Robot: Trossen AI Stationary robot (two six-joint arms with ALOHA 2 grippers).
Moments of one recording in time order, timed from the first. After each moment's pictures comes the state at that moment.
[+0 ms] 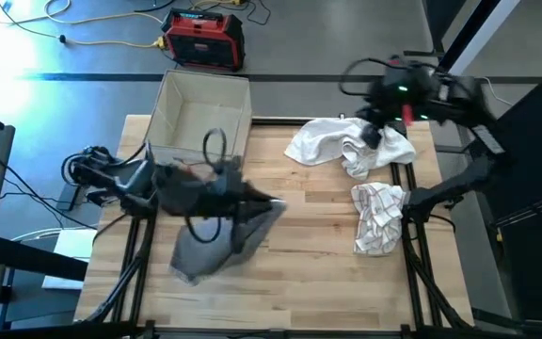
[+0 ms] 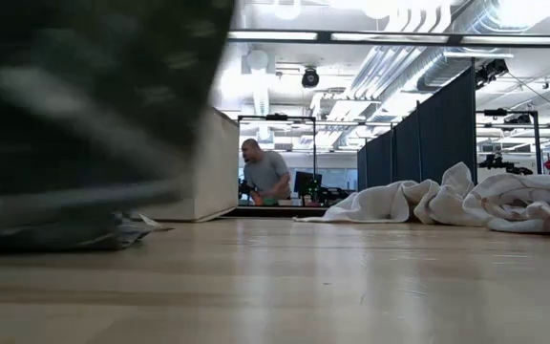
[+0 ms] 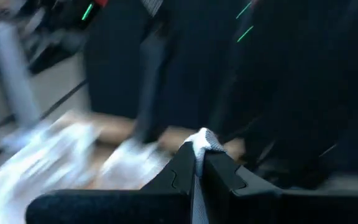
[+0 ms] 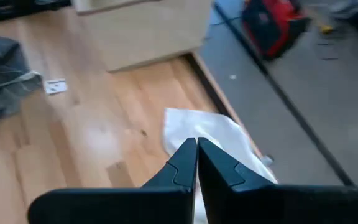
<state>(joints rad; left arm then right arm) -0.41 1.61 1.94 -0.42 -0.42 -0.20 -0.38 1.36 2.01 -1.47 0.19 -0.02</state>
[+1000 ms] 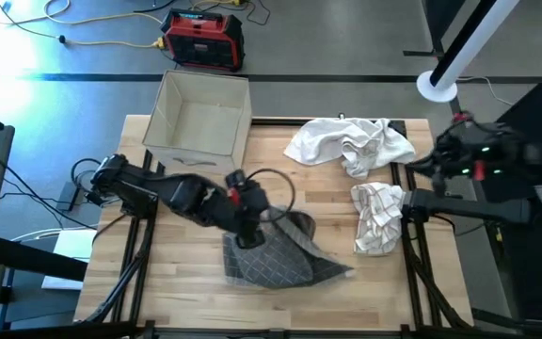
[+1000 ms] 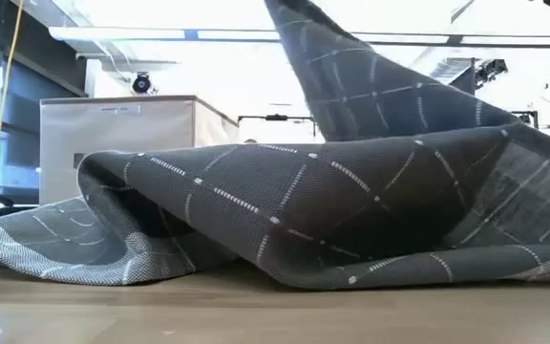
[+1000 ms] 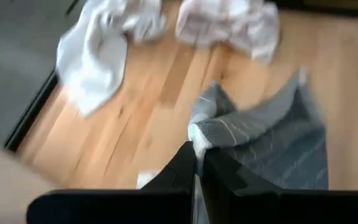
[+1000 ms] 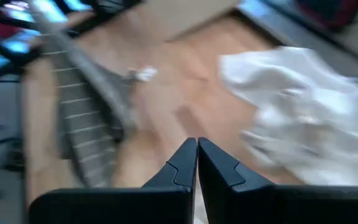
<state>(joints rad) -0.39 1.73 1.91 -1.20 -0.56 -0.52 -0.38 0.55 1.21 -1.31 -0.16 0.25</state>
